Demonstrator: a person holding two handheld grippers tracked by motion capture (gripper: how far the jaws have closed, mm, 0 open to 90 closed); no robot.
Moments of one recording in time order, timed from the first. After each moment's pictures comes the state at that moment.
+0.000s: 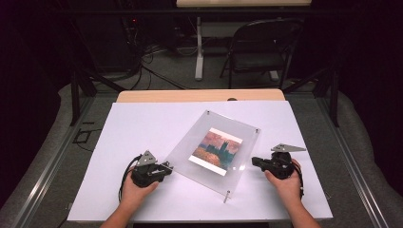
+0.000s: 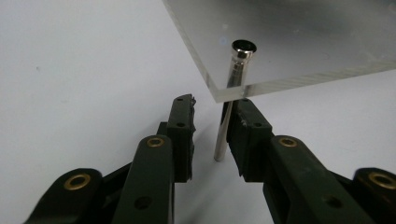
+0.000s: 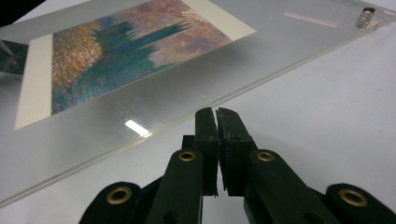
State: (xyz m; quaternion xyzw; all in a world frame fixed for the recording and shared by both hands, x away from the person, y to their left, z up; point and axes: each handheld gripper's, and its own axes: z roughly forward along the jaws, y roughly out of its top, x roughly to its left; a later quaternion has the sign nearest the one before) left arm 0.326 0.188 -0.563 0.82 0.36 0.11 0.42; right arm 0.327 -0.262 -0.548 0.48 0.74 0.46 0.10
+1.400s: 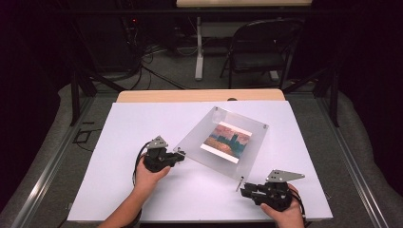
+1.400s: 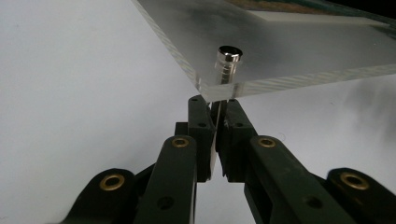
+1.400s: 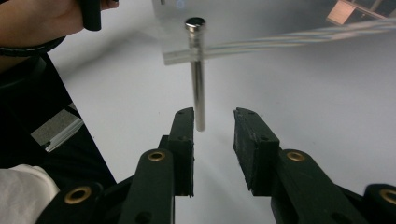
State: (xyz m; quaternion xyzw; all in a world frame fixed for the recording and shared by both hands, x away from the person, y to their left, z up) left arm 0.357 0.152 -0.533 0.81 0.36 0.05 0.46; right arm 0.246 -0.231 -0.542 0.39 0.78 0.49 0.04
